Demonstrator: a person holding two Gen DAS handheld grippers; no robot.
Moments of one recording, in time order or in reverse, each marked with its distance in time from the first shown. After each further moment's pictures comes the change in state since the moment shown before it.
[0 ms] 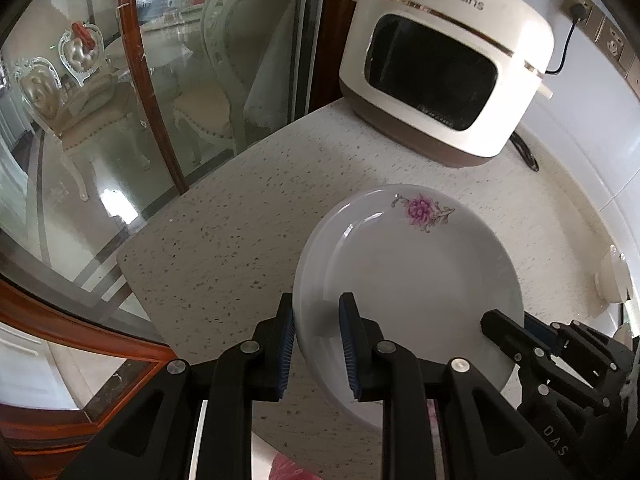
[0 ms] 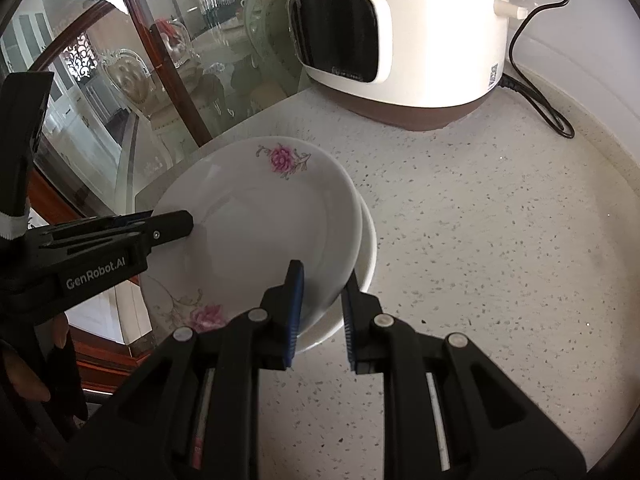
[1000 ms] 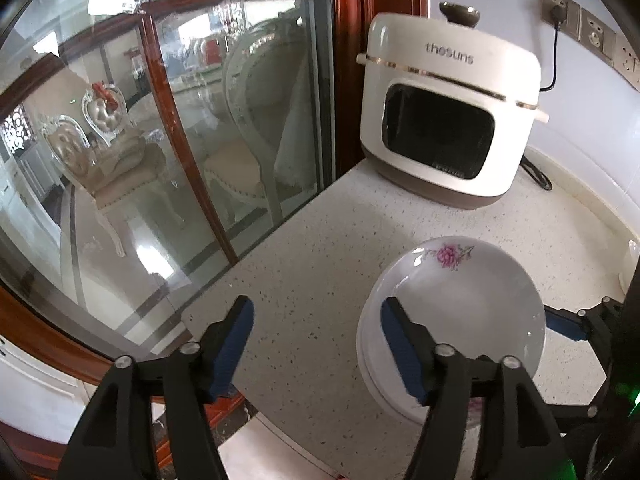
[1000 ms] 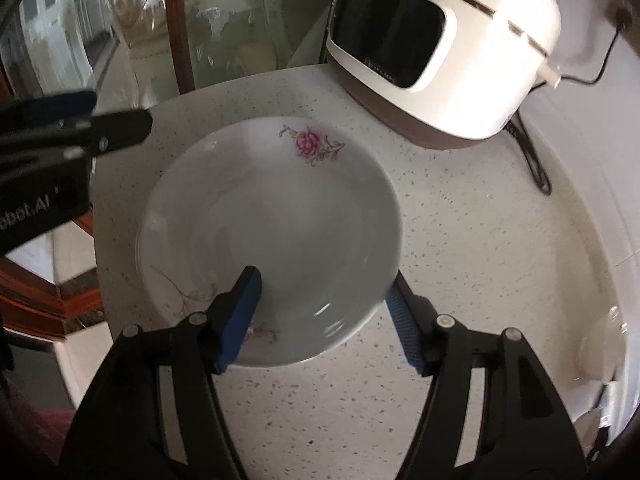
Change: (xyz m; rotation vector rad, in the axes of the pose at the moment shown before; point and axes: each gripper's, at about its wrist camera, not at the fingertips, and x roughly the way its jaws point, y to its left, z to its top) left arm -0.039 0.002 0.001 0.008 -0.229 0.255; right arm 0.009 0.044 0.014 -0.273 0.090 -0.263
